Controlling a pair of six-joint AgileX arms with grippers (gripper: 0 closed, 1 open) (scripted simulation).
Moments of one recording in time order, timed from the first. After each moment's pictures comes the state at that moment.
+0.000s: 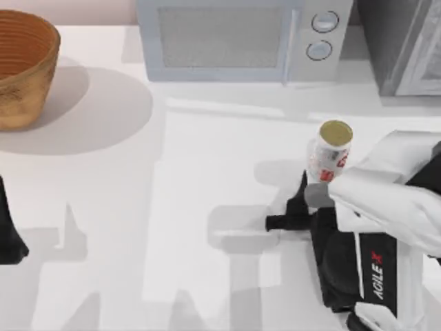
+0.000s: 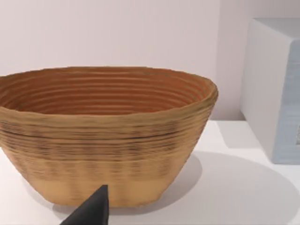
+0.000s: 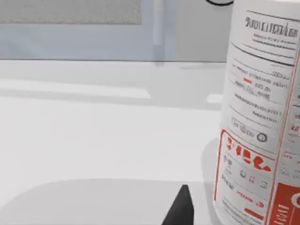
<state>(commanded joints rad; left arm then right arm) 0.00 0.00 0.00 0.00 0.00 0.00 0.69 2.40 0.53 1.87 0.73 0.01</state>
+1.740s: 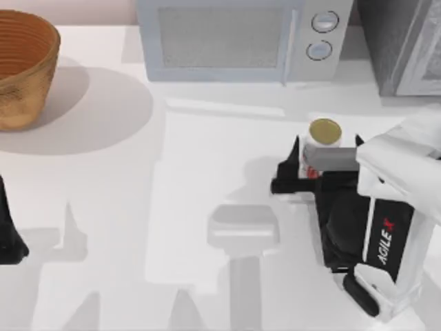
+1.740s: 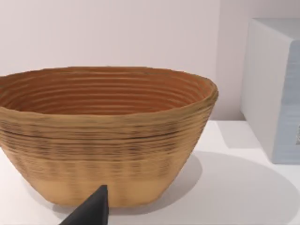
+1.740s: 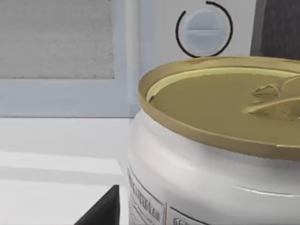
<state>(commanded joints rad) 0.00 0.00 0.00 0.00 0.00 0.00 0.58 2.47 0.73 1.74 0.62 0.01</state>
